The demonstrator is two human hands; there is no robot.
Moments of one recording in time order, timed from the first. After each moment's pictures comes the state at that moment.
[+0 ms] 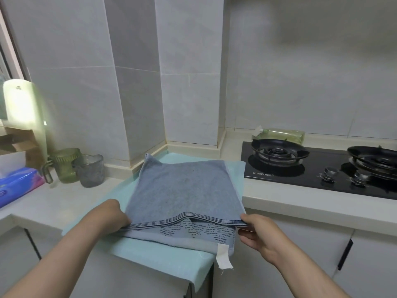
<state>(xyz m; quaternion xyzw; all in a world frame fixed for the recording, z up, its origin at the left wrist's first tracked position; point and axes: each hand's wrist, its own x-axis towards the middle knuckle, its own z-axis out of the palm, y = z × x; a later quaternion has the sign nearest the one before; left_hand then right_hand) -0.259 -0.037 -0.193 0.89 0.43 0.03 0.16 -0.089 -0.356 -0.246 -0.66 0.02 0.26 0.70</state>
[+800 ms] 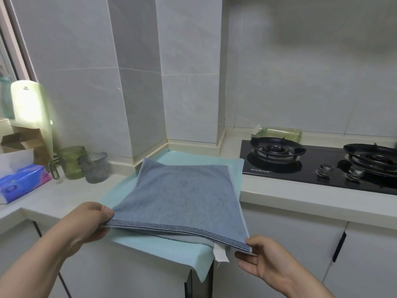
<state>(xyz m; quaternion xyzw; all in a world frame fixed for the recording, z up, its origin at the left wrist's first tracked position) -0.326 -0.060 -0.180 0.73 0.41 0.17 0.52 -0.136 -0.394 -0.272 -0.56 0.04 0.38 0.74</state>
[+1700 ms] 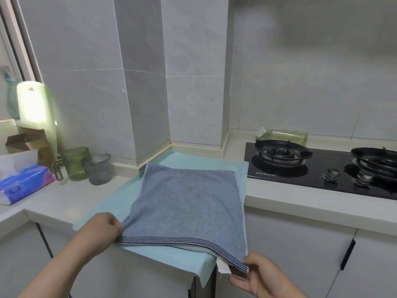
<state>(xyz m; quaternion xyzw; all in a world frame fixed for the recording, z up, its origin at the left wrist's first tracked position) -0.317 -0.059 -0.203 0.85 0.42 0.11 0.30 -0.141 -0.377 -0.301 -0.55 0.01 0.43 0.72</state>
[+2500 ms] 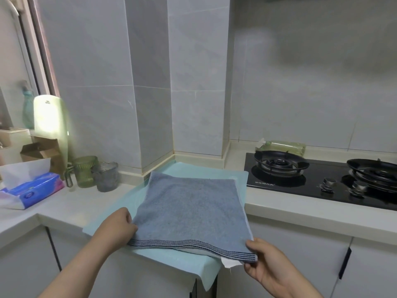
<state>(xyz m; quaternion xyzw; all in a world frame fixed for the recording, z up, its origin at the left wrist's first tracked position) -0.299 -0.061 -0.205 0.87 0.40 0.16 0.23 -0.141 -0.384 -0.260 -0.51 -0.01 0.36 0.78</state>
